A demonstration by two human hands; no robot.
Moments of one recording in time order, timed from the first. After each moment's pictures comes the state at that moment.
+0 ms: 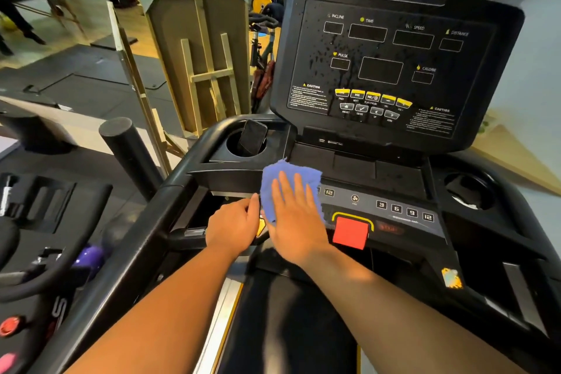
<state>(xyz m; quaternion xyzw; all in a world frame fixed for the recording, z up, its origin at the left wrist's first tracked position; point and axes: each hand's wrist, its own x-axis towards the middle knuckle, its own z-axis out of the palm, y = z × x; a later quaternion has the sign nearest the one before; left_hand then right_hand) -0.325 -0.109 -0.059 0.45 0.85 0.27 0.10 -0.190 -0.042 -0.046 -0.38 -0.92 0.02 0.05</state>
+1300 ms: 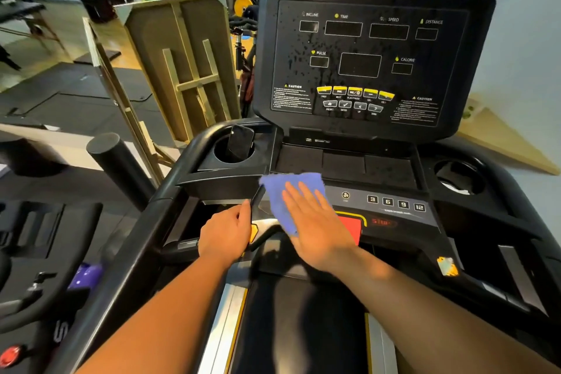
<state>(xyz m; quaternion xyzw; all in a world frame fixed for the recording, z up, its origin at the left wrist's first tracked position) -0.324 -0.108 -0.057 0.45 0.85 0.24 0.11 -0.134 -0.023 -0.052 -0.31 -0.95 0.03 0.04</state>
